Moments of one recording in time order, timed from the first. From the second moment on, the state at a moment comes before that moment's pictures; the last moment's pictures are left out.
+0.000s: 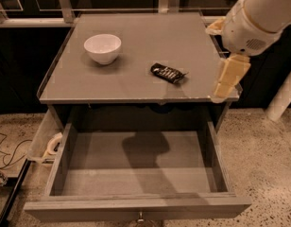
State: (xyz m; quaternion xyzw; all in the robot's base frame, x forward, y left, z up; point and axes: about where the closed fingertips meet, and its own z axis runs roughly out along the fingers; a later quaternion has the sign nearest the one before) arm 0.523 -0.176 0.959 -0.66 0.71 -0.03 0.23
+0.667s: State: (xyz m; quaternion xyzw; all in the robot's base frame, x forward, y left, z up) arm 0.599 -0.168 0.939 -0.64 0.70 0.07 0.30
